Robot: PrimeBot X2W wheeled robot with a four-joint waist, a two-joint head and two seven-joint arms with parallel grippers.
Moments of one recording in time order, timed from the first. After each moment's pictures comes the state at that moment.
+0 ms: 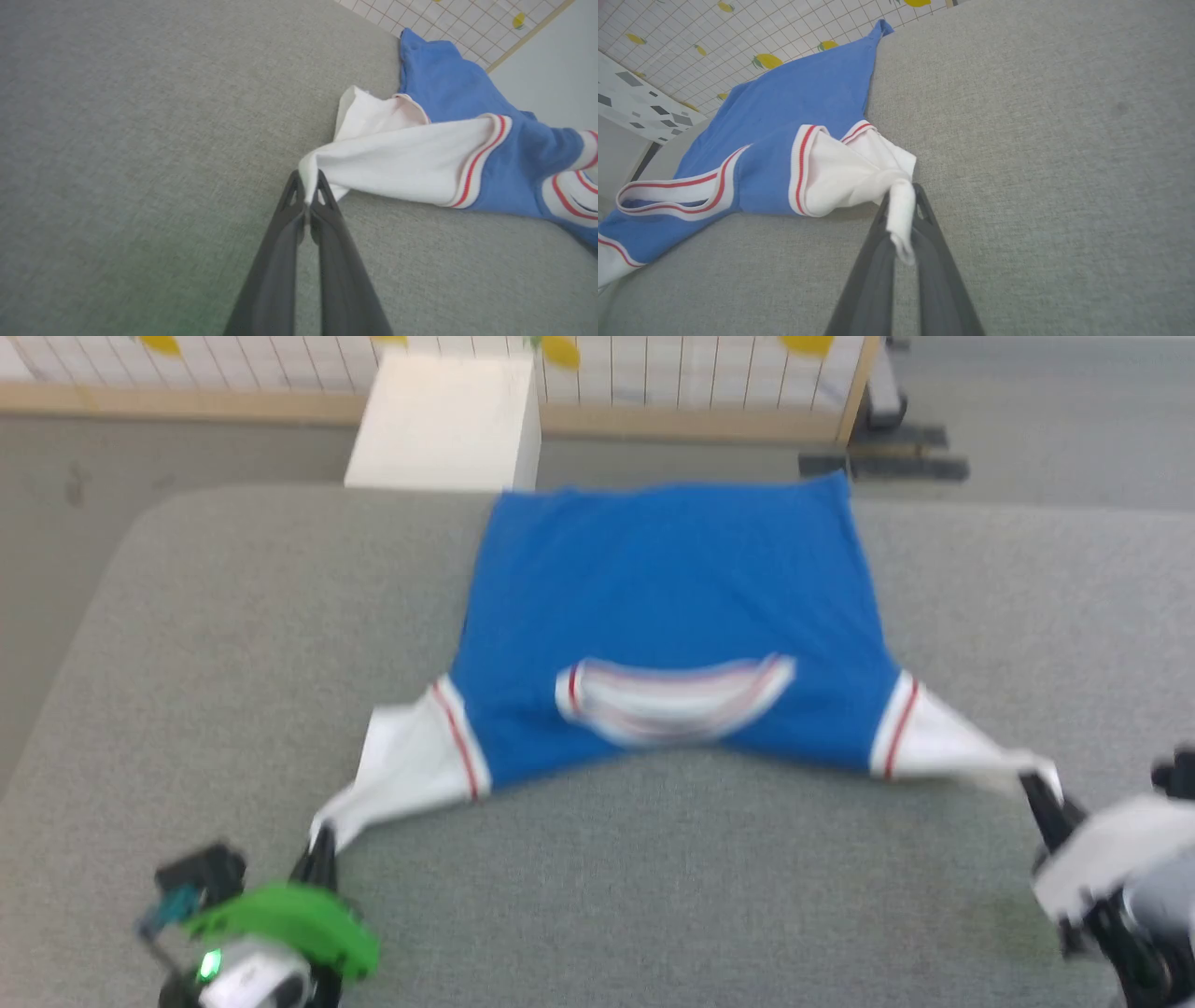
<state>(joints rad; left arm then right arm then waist) -0.16 0.20 -0.11 0.48 -0.68 -0.01 -0.12 -0.16 -0.22 -0.14 0.31 0.59 0.13 0.29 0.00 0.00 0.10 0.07</state>
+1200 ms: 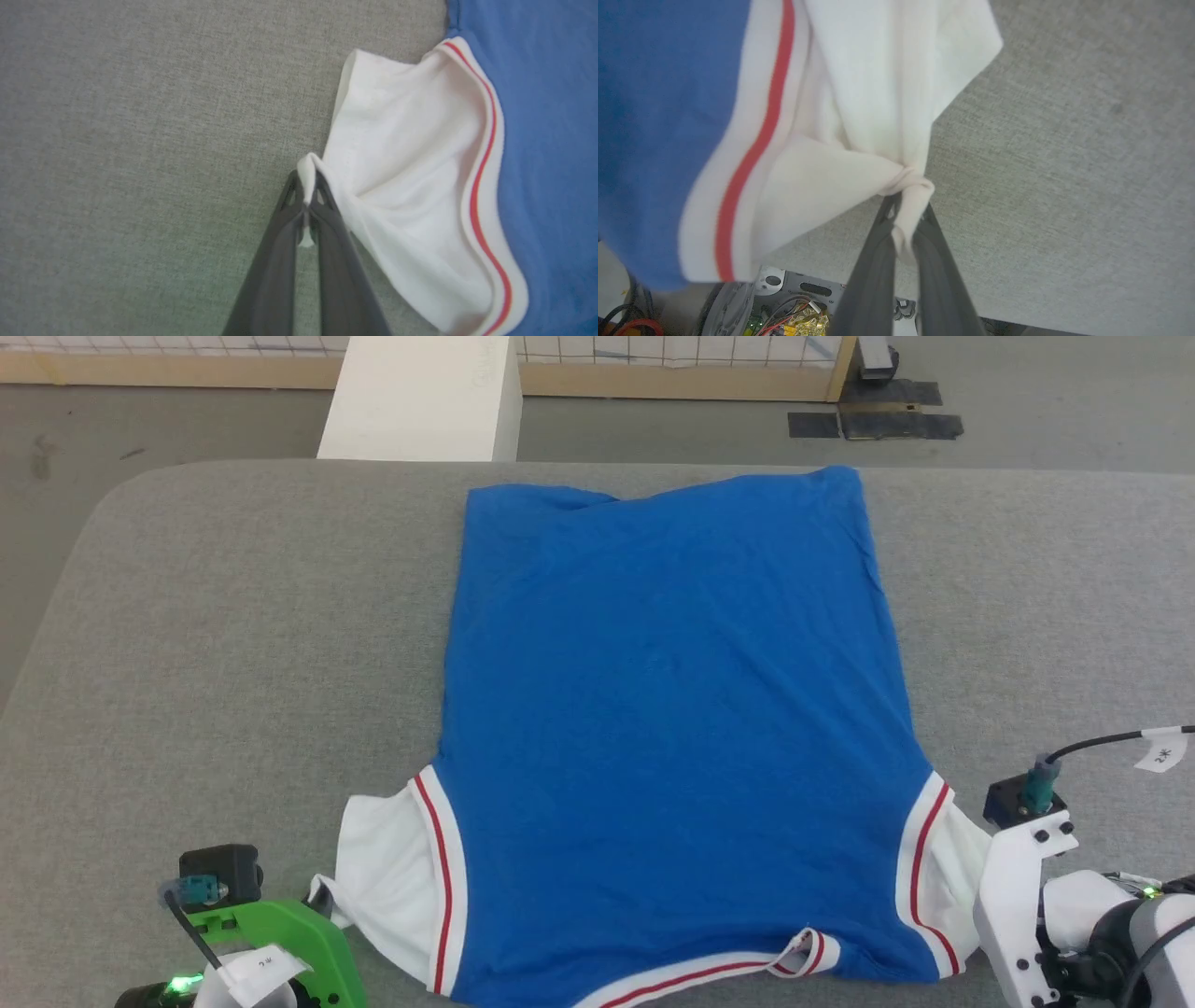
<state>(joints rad) 0.02 0.37 -0.23 0.09 -0.59 0.19 0.31 -0.11 -0.36 0.13 0.07 0.31 0.13 1.22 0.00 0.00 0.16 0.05</state>
